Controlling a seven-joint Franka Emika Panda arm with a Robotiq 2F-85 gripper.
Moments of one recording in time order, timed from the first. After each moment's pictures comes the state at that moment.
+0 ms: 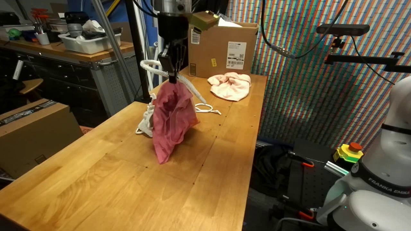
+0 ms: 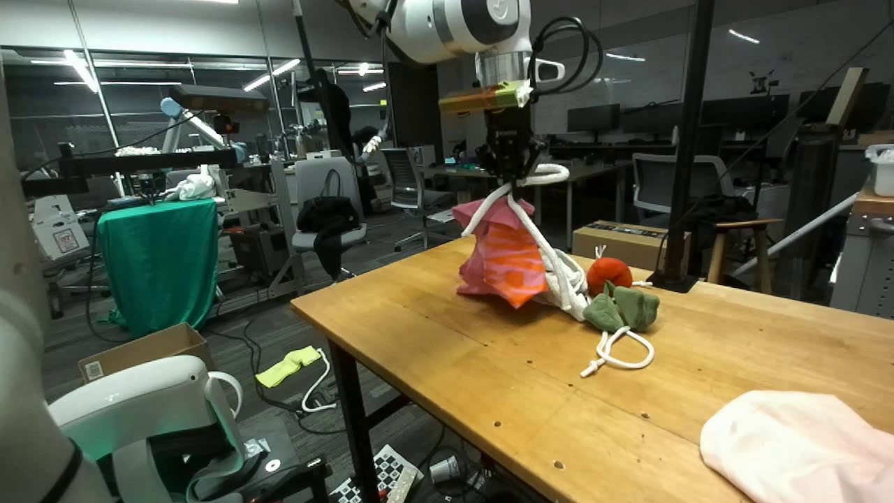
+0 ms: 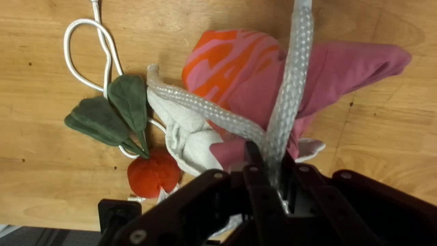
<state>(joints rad) 0.15 0.17 0.11 -1.72 -0.06 1.98 0.00</state>
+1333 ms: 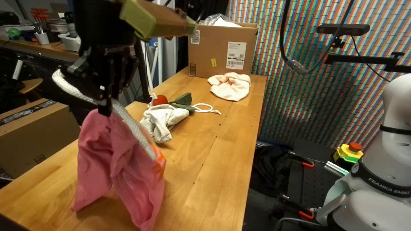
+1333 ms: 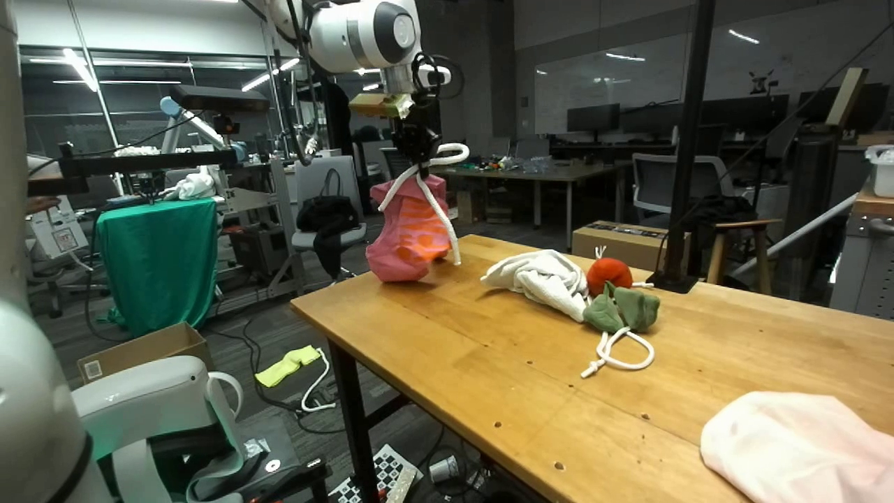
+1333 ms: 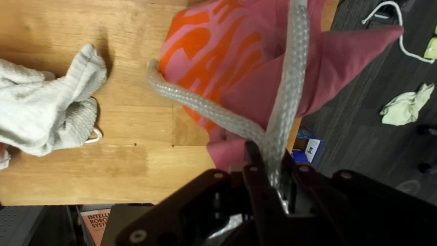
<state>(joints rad) 0.36 0.21 0.26 -1.66 -0.06 2.13 0.37</state>
